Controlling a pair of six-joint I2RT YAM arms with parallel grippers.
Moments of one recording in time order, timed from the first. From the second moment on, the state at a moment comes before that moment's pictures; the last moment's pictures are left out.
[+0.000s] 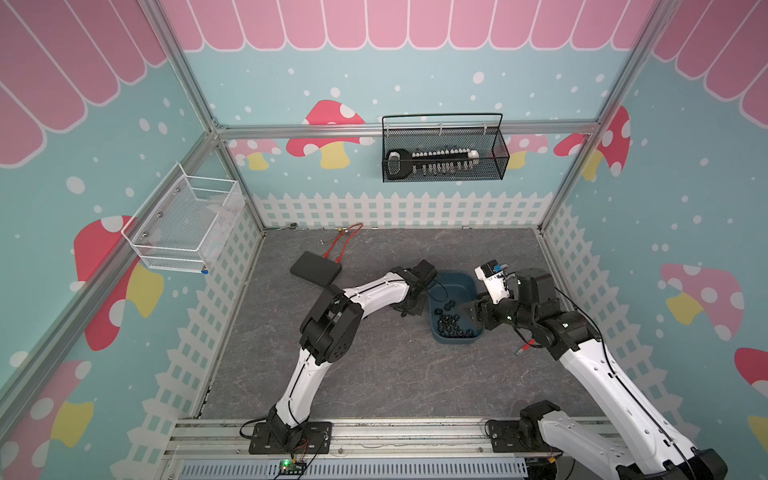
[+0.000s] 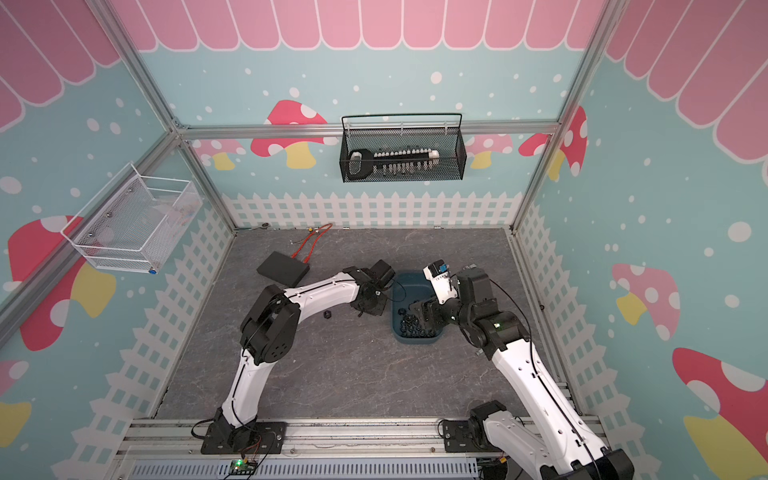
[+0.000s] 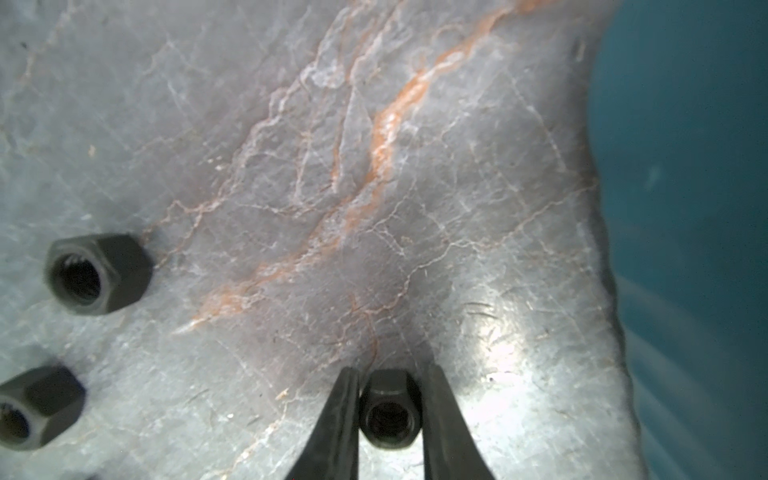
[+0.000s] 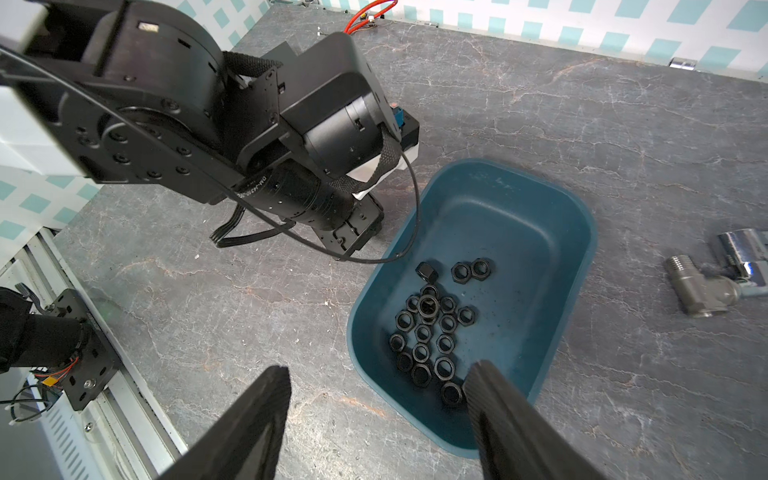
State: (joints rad) left arm -0.73 2.23 1.73 -0.81 -0.15 -0.39; right arm 0.33 0.96 0.93 -0.65 -0.35 0.00
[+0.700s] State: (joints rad) left arm -0.86 2.04 1.89 -0.84 -0.09 -0.39; right arm 0.33 0.89 0.97 -0.64 -0.08 0.09
